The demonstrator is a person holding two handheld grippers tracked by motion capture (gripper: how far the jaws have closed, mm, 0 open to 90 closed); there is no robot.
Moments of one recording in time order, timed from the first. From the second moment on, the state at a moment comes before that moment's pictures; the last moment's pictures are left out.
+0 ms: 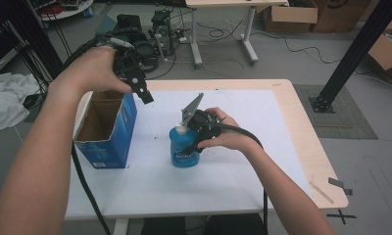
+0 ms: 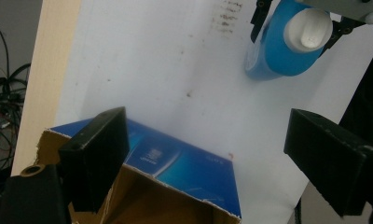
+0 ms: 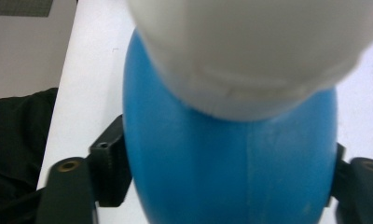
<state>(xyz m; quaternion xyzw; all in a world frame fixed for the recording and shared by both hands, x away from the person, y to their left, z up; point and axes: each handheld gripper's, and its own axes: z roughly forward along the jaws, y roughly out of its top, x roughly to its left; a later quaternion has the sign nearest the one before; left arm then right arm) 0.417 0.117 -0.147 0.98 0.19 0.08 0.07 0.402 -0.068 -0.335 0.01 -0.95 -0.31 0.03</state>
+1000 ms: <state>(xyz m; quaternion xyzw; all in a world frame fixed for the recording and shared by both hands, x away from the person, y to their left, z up) 0.416 0.111 -0.144 0.98 0.19 0.08 0.07 0.435 -0.189 -0.221 -0.20 -0.92 -0.34 -0.05</state>
